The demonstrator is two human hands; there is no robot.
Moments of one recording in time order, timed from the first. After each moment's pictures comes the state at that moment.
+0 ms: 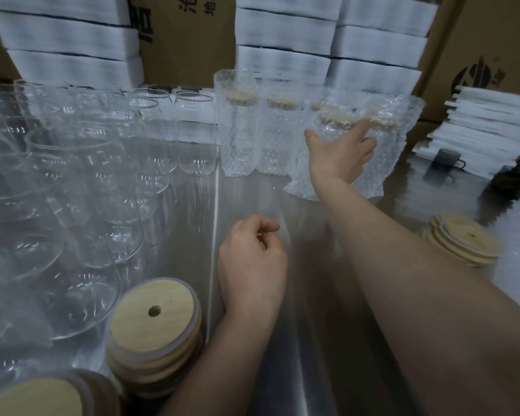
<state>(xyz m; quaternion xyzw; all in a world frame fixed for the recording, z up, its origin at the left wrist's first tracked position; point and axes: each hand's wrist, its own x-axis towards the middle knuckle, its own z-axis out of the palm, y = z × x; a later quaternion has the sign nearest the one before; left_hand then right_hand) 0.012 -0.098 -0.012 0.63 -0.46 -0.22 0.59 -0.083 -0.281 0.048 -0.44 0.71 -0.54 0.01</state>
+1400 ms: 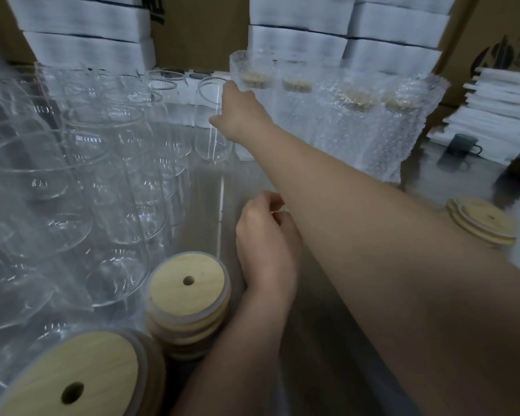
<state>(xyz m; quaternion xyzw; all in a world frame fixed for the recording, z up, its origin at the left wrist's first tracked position) 0.022 -0.107 -0.015 0.59 -0.48 -0.21 0.61 0.057 -0.263 0.085 -0.79 0.57 -0.22 0.08</state>
